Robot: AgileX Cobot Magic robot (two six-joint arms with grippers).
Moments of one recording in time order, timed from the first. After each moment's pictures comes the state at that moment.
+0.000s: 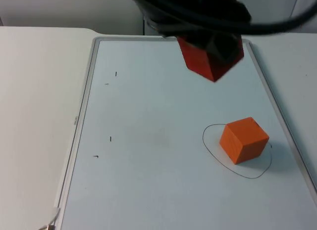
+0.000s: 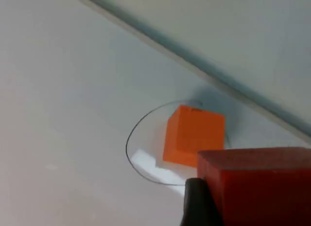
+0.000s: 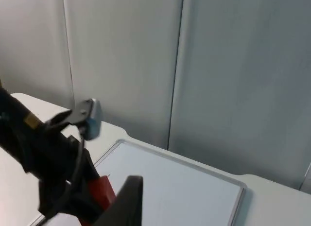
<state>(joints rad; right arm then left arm) 0.63 0.49 -1.06 -0.25 0.88 0.07 -0.71 1.82 -1.40 -0.46 0.67 0.49</state>
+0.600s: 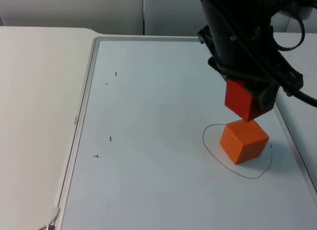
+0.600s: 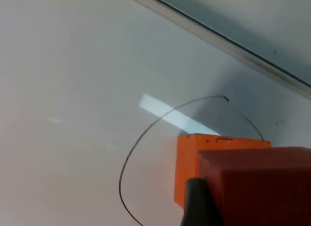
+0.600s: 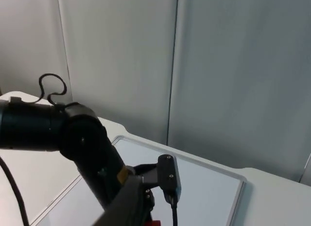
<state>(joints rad) 0.63 0.49 -1.06 -0.26 0.89 0.10 -0.80 2.27 -1.94 -0.24 0.93 0.34</state>
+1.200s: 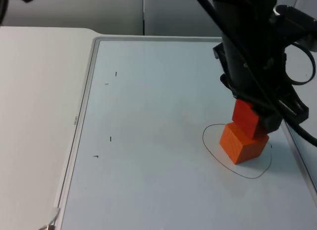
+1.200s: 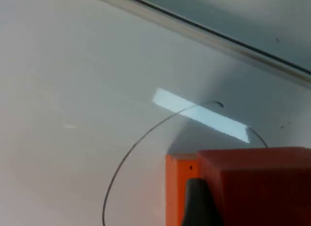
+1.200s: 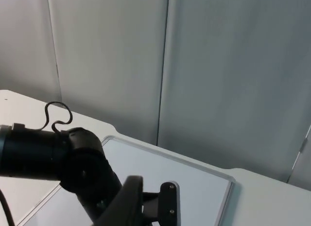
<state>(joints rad) 0.63 0.49 -1.06 -0.29 0.89 0.10 -0.86 2.34 -1.98 -0.17 0.92 0.36</state>
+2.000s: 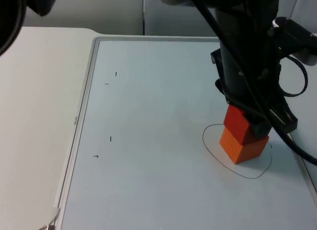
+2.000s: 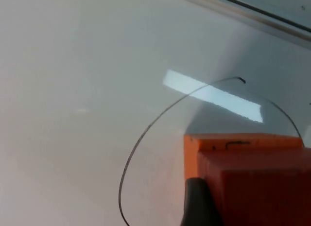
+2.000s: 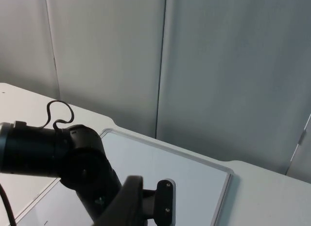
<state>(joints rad) 0.63 0.49 -1.06 -0.30 0.92 0.11 -0.87 2.36 -1.98 -0.12 0.94 0.37</state>
